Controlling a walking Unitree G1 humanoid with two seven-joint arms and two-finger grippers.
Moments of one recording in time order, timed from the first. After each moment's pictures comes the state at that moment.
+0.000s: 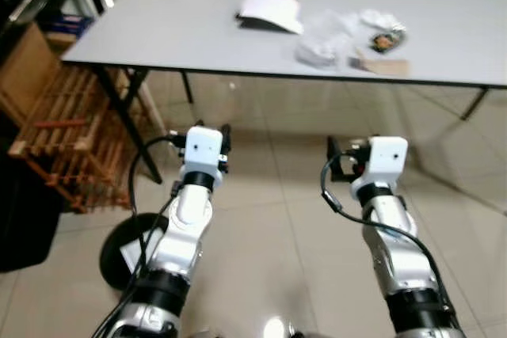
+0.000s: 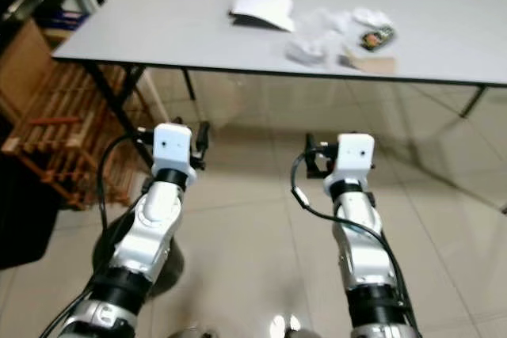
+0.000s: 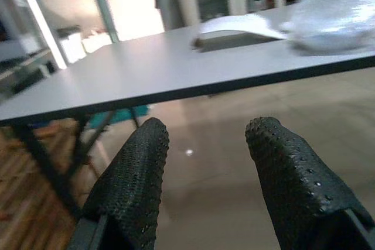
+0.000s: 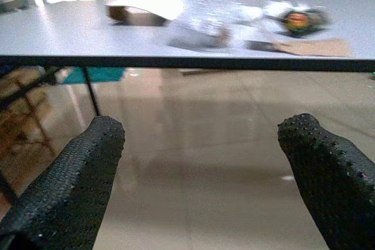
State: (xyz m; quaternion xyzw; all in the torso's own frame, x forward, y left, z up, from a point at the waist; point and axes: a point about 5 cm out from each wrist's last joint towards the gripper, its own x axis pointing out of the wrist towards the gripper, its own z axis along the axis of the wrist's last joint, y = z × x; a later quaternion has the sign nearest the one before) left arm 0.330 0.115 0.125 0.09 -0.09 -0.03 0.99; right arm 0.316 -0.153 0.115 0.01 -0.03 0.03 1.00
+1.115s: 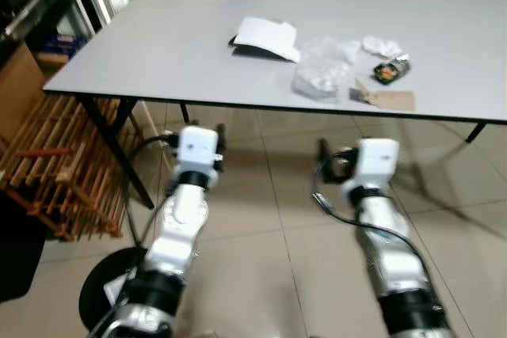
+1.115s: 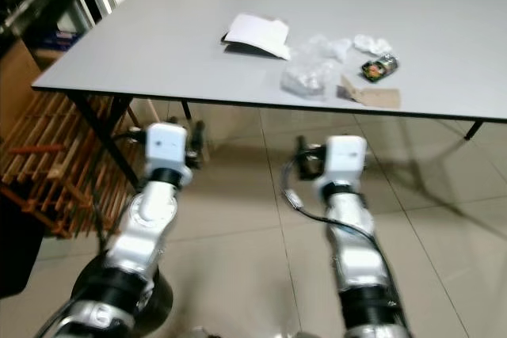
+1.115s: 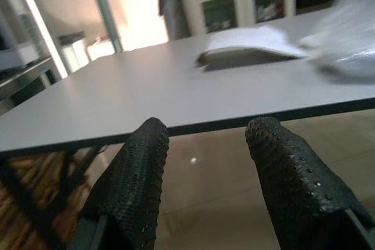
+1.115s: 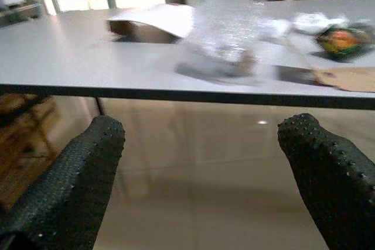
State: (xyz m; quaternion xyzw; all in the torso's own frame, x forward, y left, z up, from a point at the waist) left arm 0.330 0.127 0.124 0.09 -0.08 -0.01 0.99; right arm 0.316 -0.135 0.111 0.02 -0.02 0.05 1.00
